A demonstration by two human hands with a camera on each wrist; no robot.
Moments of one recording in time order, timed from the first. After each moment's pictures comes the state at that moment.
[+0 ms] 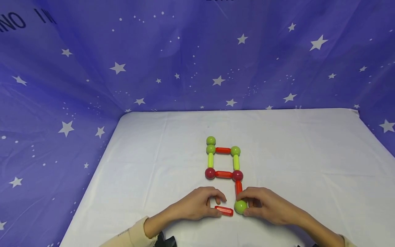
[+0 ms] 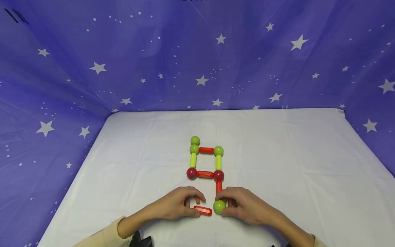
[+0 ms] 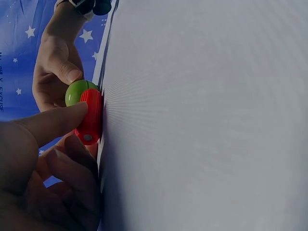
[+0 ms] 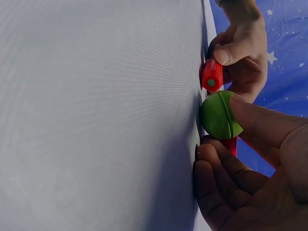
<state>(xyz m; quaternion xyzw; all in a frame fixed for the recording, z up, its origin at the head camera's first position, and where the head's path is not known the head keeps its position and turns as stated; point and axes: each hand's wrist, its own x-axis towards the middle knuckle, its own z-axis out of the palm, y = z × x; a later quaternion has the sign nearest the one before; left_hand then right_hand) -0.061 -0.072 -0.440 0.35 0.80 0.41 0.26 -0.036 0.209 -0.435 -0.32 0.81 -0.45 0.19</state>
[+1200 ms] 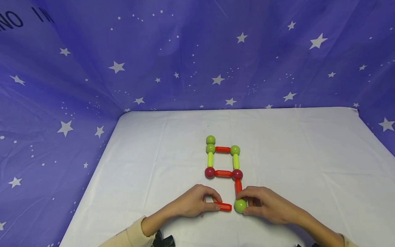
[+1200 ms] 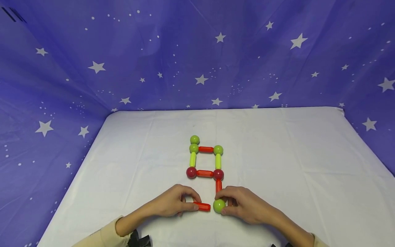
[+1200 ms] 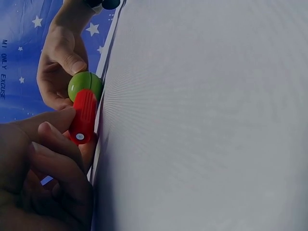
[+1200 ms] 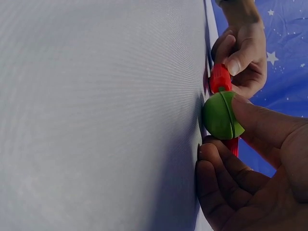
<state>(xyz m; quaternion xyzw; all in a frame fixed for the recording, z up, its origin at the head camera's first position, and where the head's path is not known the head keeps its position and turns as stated) -0.064 -0.078 -0.446 0.31 0.78 0.46 0.29 -0.035 0.209 -0.433 -0.31 0.81 -0.45 0.21</state>
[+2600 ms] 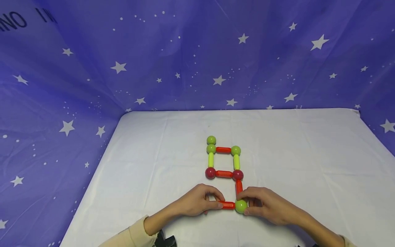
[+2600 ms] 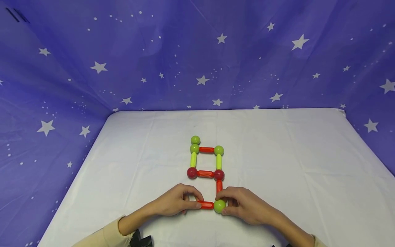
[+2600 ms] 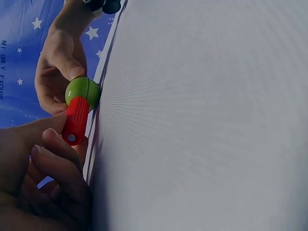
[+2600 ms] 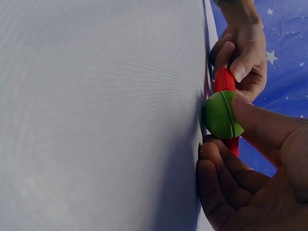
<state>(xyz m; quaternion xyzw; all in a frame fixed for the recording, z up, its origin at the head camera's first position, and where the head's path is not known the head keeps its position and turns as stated) -0.065 -0.073 -0.448 0.27 0.75 0.50 0.32 -0.036 0.209 -0.434 -0.31 0.81 -0.45 0.21</state>
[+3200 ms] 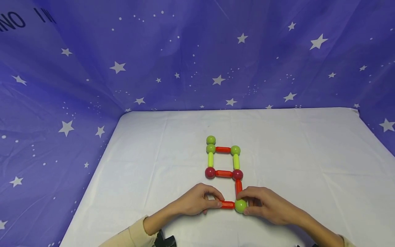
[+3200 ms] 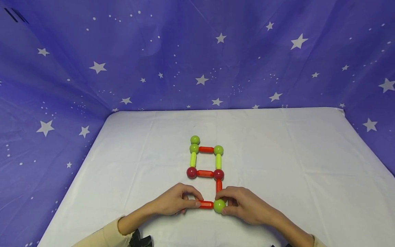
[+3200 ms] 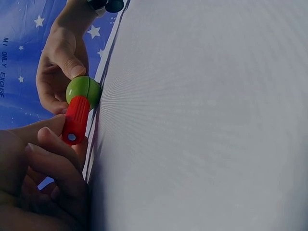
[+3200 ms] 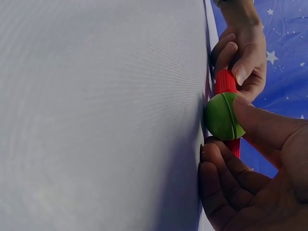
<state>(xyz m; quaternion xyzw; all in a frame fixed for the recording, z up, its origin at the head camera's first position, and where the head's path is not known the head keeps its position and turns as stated) -0.065 -0.074 -0.446 0.26 0.75 0.52 0.33 -0.034 0.209 -0.435 -0.31 0.82 -0.45 0.20</state>
